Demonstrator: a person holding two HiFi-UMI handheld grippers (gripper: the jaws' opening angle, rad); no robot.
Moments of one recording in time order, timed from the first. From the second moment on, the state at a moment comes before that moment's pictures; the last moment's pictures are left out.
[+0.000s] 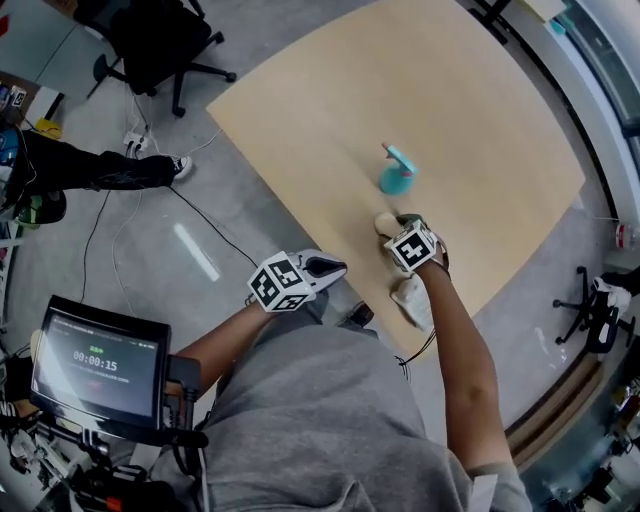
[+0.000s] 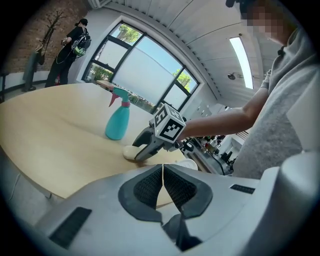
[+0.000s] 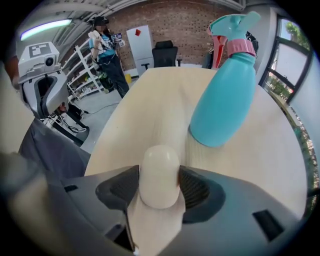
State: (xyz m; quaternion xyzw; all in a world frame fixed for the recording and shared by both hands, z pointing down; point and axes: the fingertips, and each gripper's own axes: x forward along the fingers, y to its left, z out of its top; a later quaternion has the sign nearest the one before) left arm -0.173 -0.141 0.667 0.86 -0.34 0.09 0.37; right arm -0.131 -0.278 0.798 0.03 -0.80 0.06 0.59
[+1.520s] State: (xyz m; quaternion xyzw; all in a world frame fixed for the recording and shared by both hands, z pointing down) left arm -0.050 -0.101 0.336 0.89 -0.45 -0.08 0.08; right arm 0.112 -0.168 0.279 0.27 -0.96 -0.02 -0.03
